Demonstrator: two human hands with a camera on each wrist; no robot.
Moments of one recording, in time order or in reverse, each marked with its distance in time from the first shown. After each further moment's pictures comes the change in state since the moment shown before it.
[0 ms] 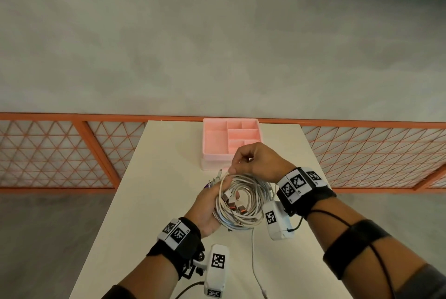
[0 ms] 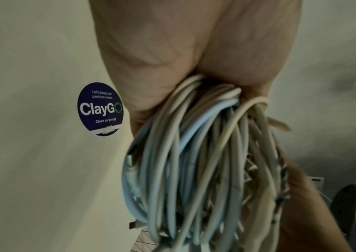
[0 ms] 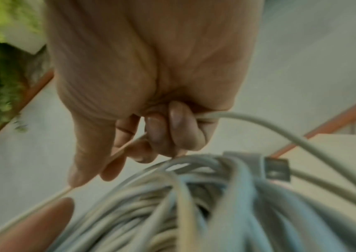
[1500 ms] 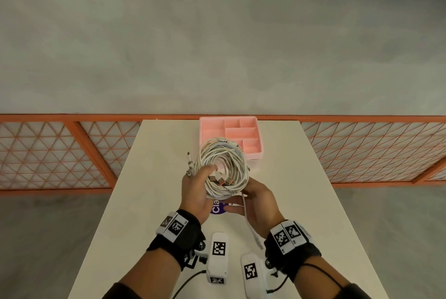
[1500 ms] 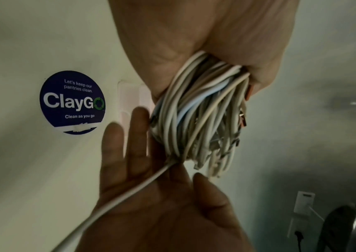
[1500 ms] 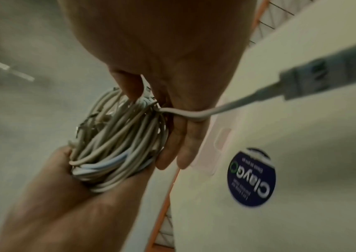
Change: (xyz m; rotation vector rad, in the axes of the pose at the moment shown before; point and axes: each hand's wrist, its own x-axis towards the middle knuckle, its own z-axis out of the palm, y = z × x) left_hand 0.022 0.029 0.005 -0.009 0.312 0.384; right_hand -0.029 0.041 0.076 0.994 0.224 0.299
